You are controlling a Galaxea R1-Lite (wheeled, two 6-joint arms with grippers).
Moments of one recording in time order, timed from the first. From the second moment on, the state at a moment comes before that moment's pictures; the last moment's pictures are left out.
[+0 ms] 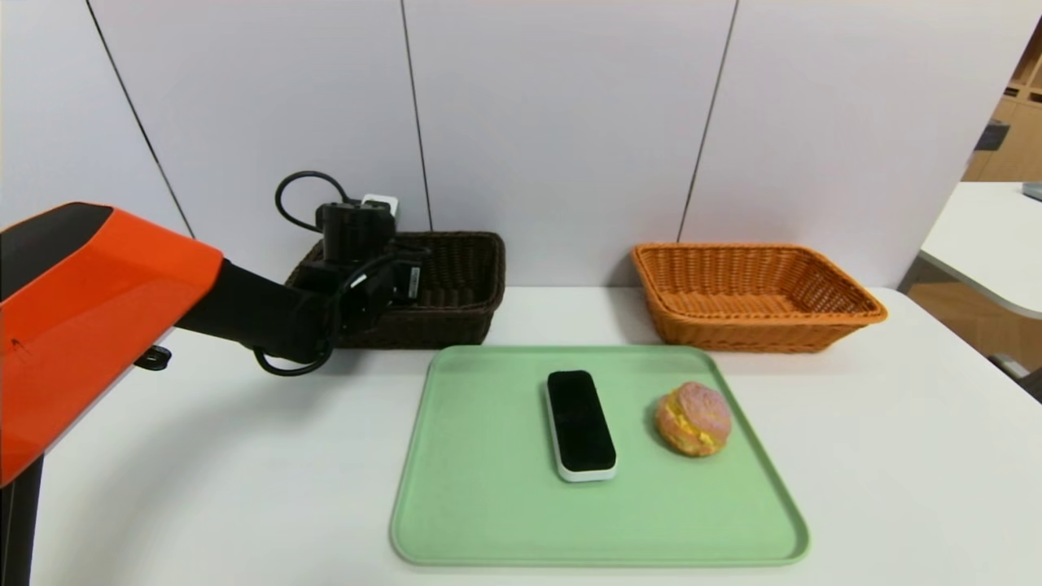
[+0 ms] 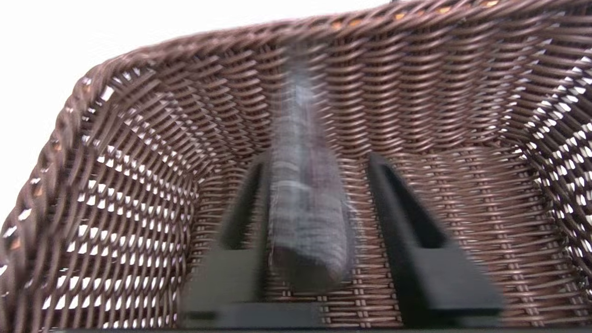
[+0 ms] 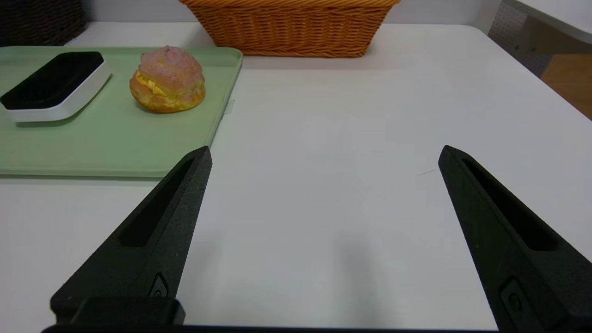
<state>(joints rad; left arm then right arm) -0.33 2.14 -1.31 -0.58 0.36 0.04 0.00 0.00 0.00 0.00 0.00 -0.01</state>
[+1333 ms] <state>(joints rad) -0.61 1.75 -1.19 -0.29 0.36 0.05 0.00 0.00 0.00 0.00 0.00 -0.01</state>
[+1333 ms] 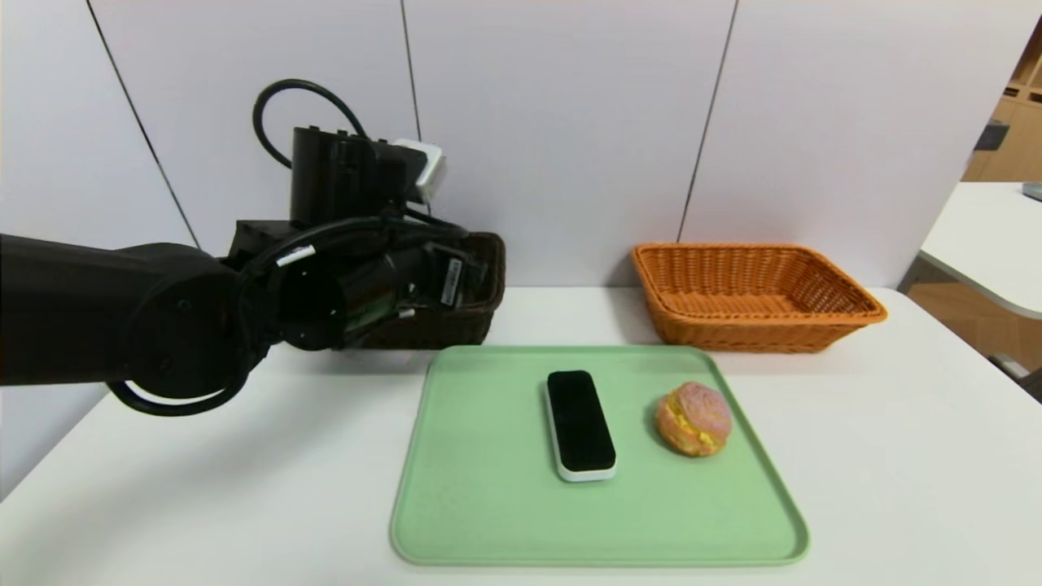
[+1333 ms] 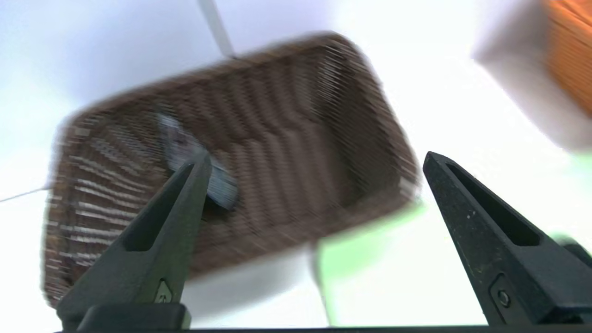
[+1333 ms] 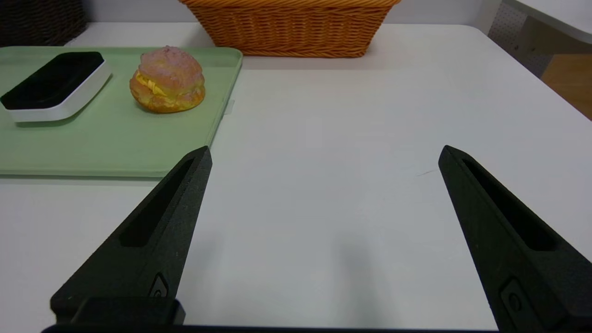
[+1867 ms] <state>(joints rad) -0.90 1.76 -1.18 -0.16 0.36 0.04 0.00 0.00 0.00 0.00 0.00 -0.01</state>
